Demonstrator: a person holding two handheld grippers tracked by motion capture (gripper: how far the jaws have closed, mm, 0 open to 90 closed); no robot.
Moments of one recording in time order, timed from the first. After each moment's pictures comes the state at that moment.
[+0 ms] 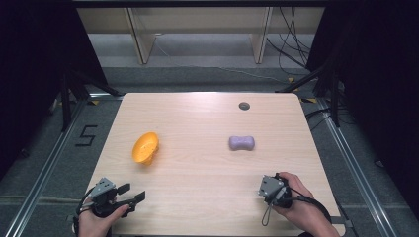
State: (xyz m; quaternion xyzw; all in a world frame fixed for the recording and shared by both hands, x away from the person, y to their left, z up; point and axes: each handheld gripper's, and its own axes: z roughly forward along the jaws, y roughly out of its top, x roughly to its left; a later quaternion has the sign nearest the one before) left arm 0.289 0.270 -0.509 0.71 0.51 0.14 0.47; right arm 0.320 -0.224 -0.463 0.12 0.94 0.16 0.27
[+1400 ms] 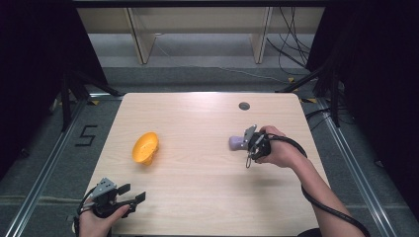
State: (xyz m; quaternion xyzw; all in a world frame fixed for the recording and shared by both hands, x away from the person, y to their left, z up) left arm 0.288 0.268 -0.509 0.72 0.50 0.14 0.46; right arm 0.461 -0.190 -0.435 0.11 0.97 0.09 0.20
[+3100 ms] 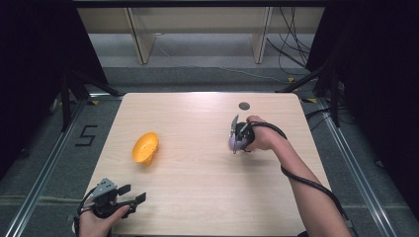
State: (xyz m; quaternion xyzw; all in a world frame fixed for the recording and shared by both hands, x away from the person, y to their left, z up) left arm 0.288 0.268 -0.509 0.72 0.50 0.14 0.46; right arm 0.524 -0.157 -0.460 0.09 0.98 0.03 0.16
